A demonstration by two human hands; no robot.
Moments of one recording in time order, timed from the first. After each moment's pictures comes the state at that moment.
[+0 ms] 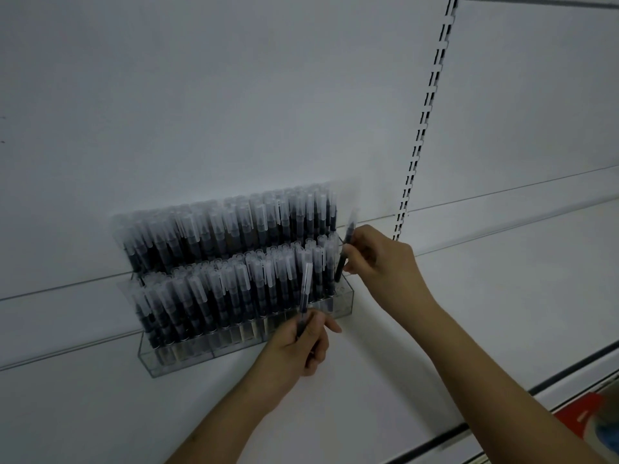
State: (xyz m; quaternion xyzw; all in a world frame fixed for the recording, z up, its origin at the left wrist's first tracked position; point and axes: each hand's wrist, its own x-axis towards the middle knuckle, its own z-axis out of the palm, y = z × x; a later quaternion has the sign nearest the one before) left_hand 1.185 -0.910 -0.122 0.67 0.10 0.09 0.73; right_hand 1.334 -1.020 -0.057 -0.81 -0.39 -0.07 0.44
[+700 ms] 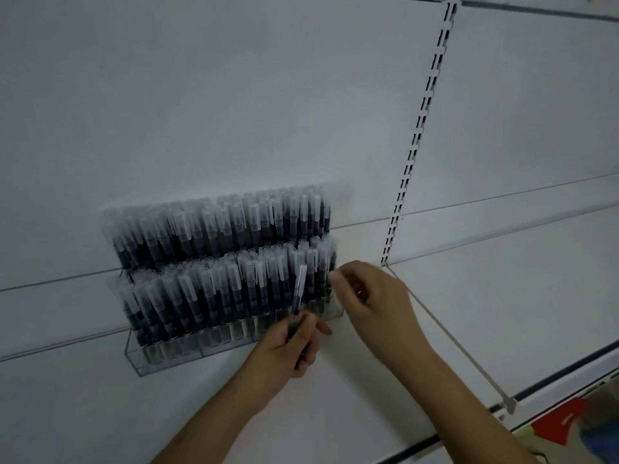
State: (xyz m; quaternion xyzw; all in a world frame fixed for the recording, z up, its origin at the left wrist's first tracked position) left_hand 1.188 -0.911 -0.123 0.67 0.10 0.09 0.73; right_hand 1.291 -1.039 -0.066 -0.80 -0.39 -0.08 0.44
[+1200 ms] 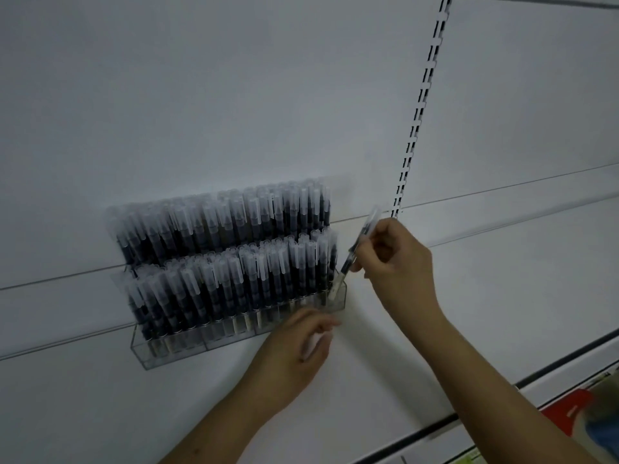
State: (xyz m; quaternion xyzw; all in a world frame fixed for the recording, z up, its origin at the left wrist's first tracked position) left_hand 1.179 -0.915 -0.131 0.90 0.05 0.15 0.40; right_hand 1.307 -1.039 -0.044 -0.74 -0.30 -0.07 0.59
